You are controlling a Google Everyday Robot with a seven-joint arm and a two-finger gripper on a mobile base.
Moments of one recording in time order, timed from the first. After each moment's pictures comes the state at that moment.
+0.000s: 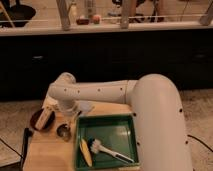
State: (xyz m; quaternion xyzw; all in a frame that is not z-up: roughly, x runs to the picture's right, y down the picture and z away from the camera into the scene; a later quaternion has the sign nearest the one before) arm -0.186 0.172 0.781 -0.31 -0.22 -0.48 0.79
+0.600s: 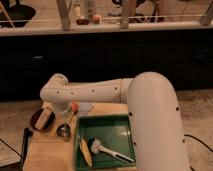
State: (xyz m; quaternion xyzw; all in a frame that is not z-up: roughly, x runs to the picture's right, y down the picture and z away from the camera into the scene) arm -0.207 0.176 0.762 -0.30 -0.21 -0.51 0.78
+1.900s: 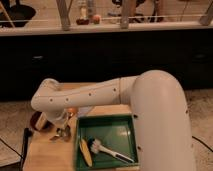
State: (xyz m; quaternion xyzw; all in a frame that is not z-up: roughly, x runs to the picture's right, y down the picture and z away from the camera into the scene) arm -0.221 0.189 0.724 -0.27 -0.21 -0.52 0.78
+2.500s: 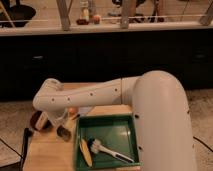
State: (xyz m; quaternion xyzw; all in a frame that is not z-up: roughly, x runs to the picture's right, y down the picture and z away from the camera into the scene) arm -0.217 0.190 0.726 -0.28 -0.21 -0.52 0.78
